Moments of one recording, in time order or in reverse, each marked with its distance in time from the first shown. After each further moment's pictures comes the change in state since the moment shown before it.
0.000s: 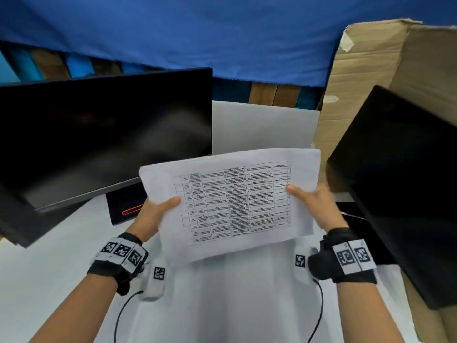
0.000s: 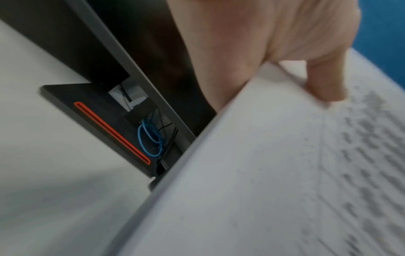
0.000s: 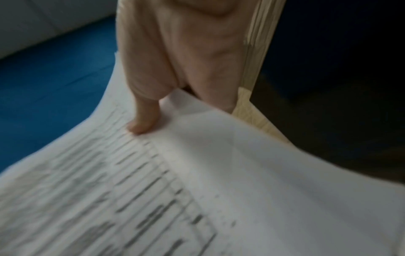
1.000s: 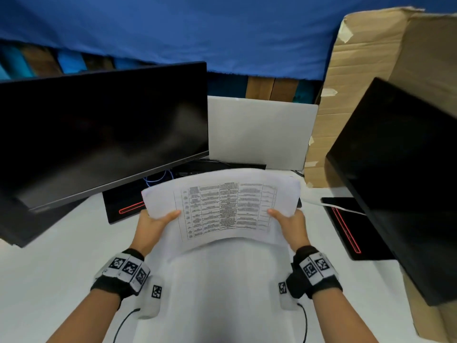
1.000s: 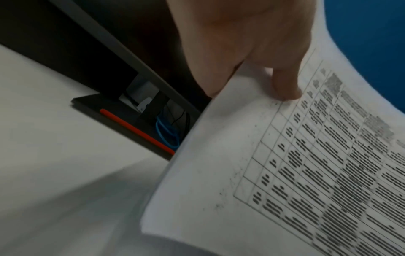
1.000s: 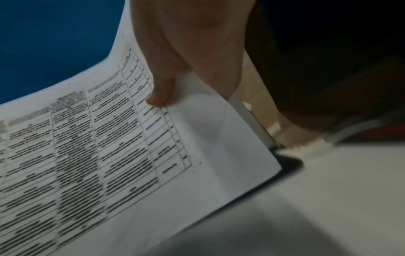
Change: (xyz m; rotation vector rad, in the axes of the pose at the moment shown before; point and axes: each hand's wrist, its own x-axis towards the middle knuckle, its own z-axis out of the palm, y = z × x) left_hand -0.010 -0.036 0.003 0.278 0.304 0.004; right_hand 0.002 0.087 0.043 0.109 0.185 0.195
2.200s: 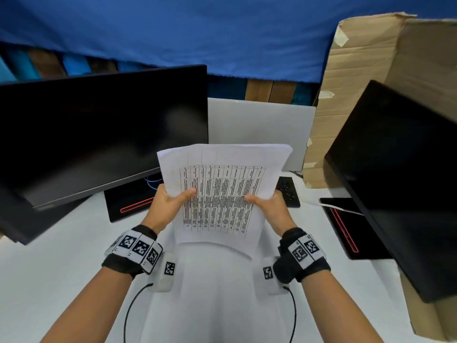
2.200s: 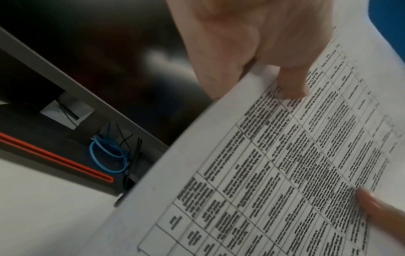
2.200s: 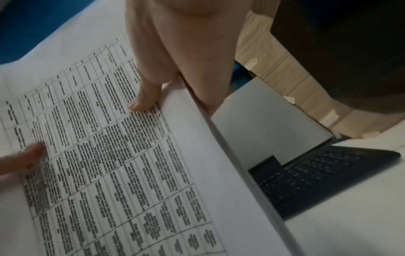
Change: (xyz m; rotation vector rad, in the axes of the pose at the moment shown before) left_hand -0.002 0.058 0.030 0.089 -0.224 0.243; right_hand -0.020 -0.056 0.027 0.047 -0.345 -0.125
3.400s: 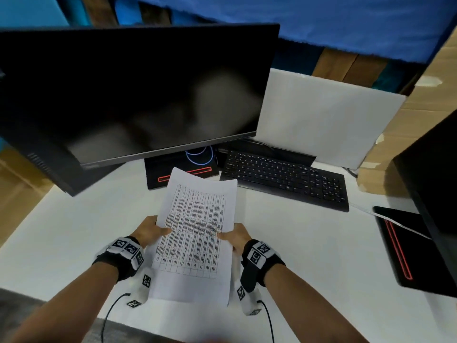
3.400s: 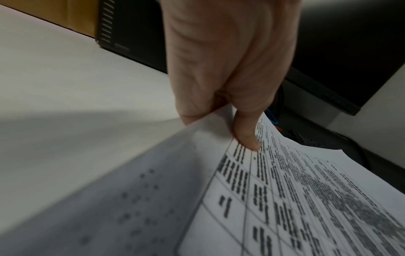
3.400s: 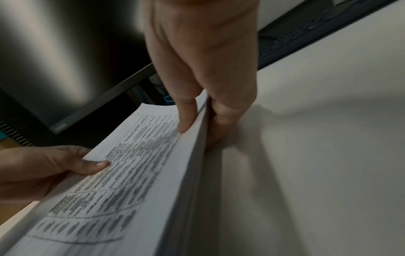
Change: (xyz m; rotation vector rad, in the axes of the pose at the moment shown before) left_hand -0.055 -0.151 -0.116 0.257 0.051 -0.868; right_hand 0.058 0.218 0.152 -0.281 -0.325 0.673
